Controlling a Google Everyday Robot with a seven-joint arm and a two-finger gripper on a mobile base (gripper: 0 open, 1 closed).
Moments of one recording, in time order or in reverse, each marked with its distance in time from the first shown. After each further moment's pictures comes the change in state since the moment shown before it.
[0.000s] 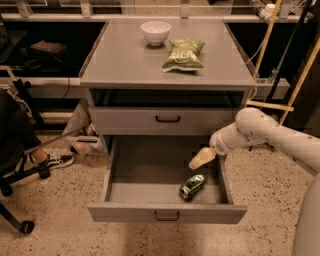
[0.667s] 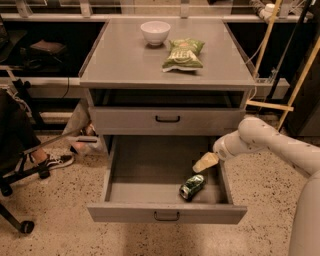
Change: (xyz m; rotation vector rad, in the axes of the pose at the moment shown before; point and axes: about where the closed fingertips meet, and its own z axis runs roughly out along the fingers) arm 0.041 -0.030 0.020 0.054 -0.011 0.062
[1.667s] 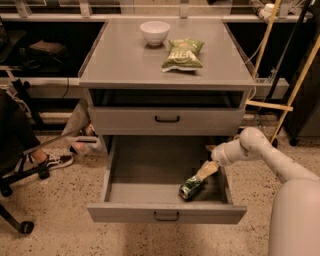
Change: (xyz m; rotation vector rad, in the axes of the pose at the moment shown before) arm 0.027 -0.018 0.071 -0.189 -0.137 -0.202
